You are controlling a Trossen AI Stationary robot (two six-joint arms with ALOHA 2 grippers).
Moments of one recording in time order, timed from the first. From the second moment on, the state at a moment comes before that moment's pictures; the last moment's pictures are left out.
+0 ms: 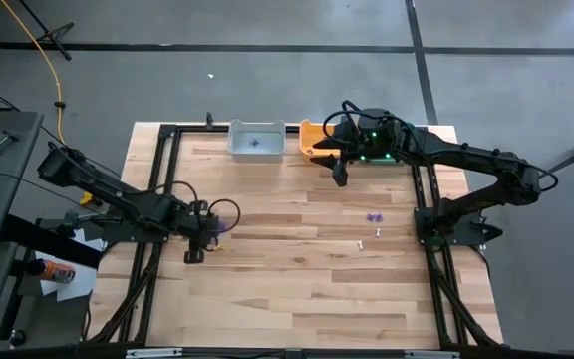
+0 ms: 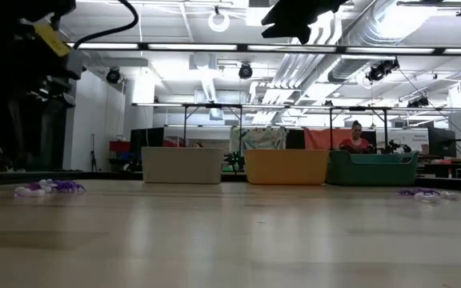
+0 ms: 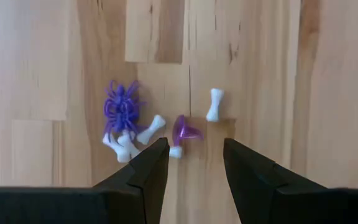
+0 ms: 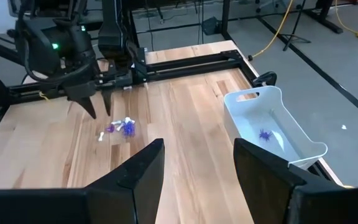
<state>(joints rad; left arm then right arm) -0.36 1.08 0.56 -0.75 -0.13 -0.36 -0.31 1.29 1.20 -0.32 -0.16 -0.01</state>
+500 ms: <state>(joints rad) -0.35 1.08 0.48 -0.62 -0.14 -0.34 -0.31 1.29 1.20 -0.34 -0.16 0.00</state>
